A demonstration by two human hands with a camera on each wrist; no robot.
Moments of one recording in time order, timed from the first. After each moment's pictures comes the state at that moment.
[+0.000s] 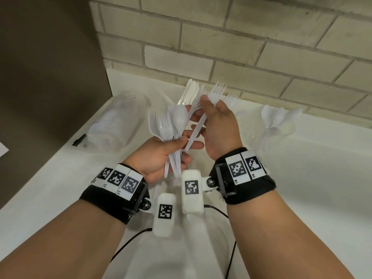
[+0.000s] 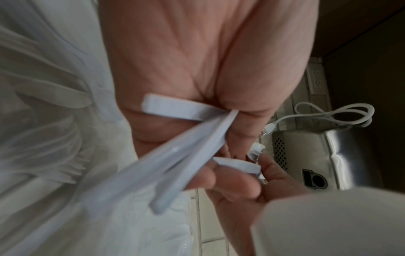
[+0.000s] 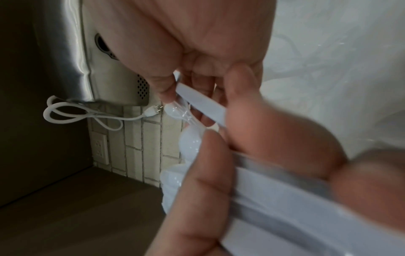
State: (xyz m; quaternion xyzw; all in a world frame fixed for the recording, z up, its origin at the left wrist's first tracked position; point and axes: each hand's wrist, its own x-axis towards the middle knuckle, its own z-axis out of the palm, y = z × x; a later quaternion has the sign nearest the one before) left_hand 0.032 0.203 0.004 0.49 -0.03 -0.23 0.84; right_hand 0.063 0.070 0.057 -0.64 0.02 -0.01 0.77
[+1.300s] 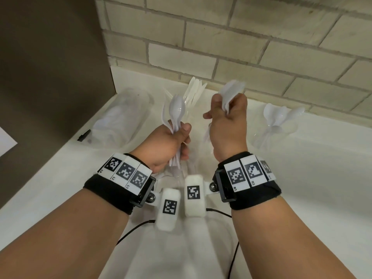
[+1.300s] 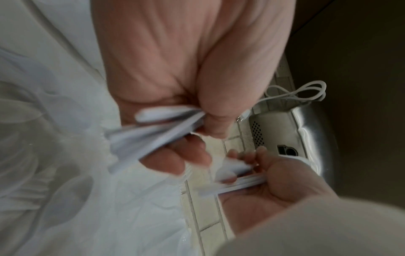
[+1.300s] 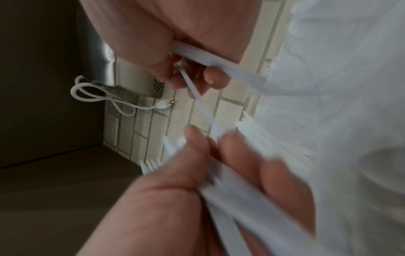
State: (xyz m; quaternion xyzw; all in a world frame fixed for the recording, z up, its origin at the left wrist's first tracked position) left_hand 0.033 0.193 0.021 0.67 0.01 -0.10 0.74; right_hand 0.049 0.071 0.058 -0.70 0.02 -0.19 0.69
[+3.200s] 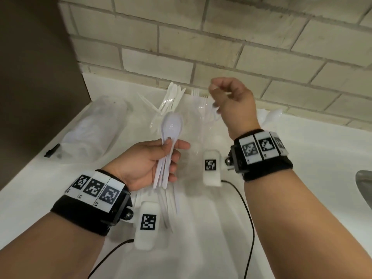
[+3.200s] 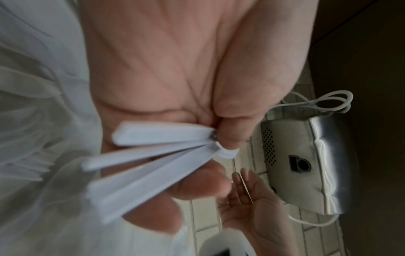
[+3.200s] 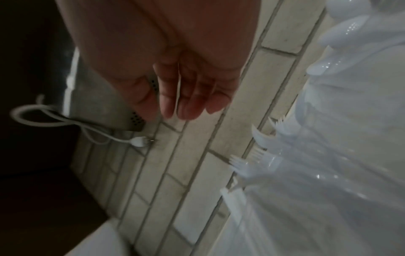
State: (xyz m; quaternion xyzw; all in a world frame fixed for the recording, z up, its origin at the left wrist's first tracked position) left_hand 0.038 0.194 0.011 0.52 -0.03 -0.30 0.80; right_hand 0.106 0.001 0.076 -0.76 -0.03 -0.19 0.62
